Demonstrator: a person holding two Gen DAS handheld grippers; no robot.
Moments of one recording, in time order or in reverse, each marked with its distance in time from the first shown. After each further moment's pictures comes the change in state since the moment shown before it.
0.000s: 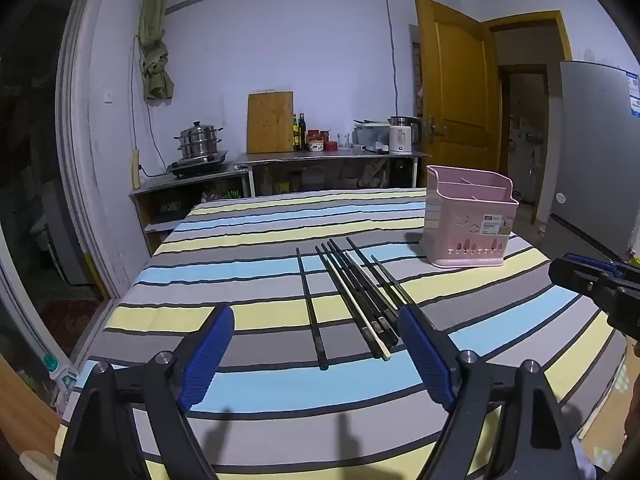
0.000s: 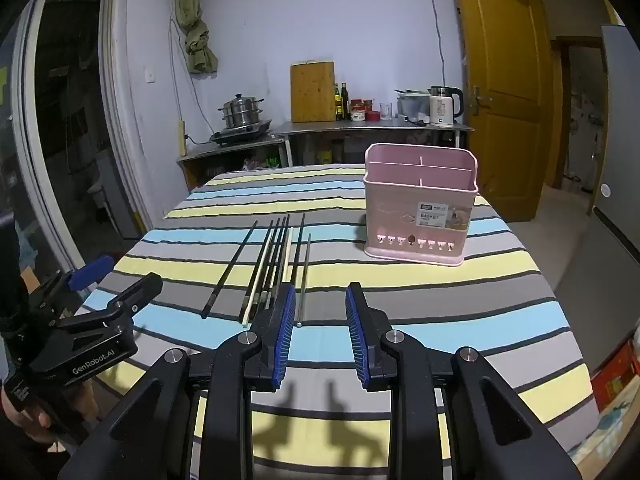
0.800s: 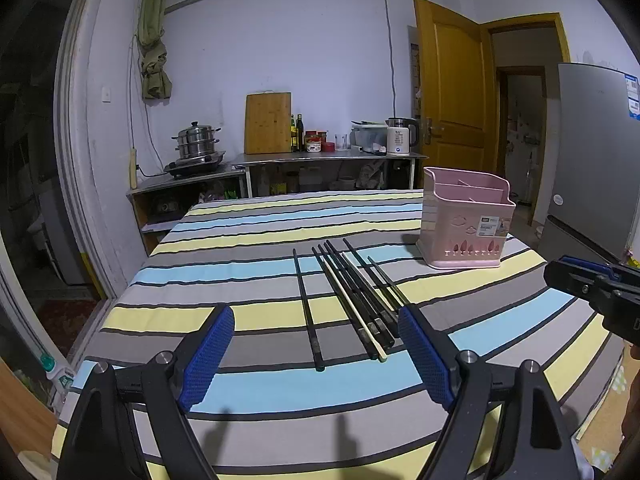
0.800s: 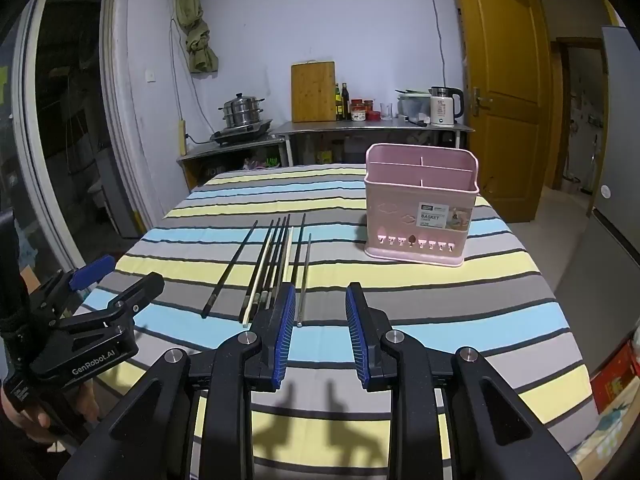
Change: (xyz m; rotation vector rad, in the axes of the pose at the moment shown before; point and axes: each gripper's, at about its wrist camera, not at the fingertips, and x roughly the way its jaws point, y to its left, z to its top) left arm 0.002 -0.003 0.003 -0.003 0.017 -0.016; right arm 0.003 0.000 0.000 -0.001 0.001 0.002
